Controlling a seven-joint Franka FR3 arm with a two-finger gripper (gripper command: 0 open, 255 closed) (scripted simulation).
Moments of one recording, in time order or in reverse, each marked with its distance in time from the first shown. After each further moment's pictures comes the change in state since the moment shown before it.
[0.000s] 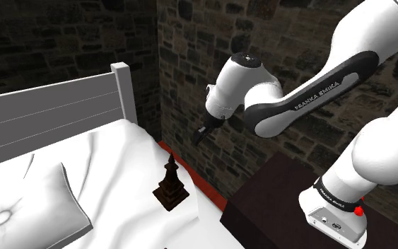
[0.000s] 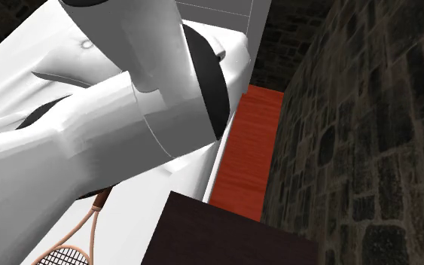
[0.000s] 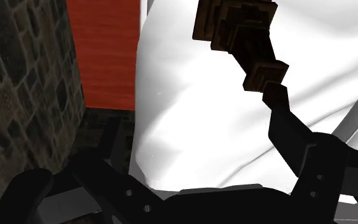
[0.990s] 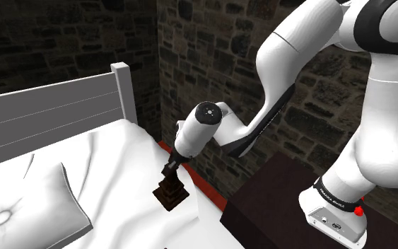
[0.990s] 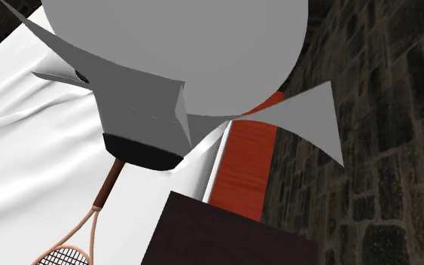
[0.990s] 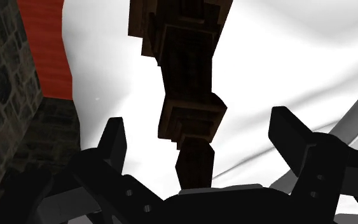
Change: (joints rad) arm 0.159 0.543 -0.105 0.316 -0.904 0.076 0.772
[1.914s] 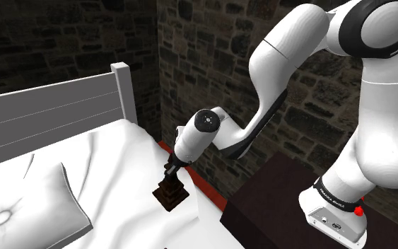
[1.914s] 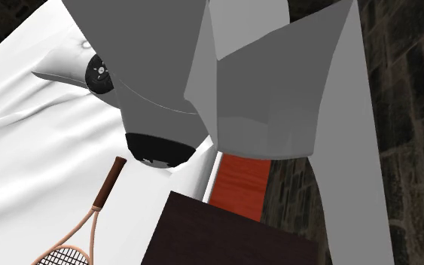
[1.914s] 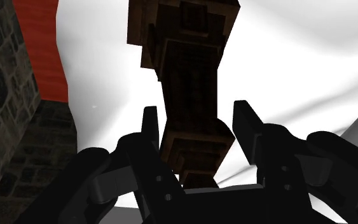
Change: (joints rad) arm 0.041 0.063 -0.051 0.032 -0.100 0.020 0.088
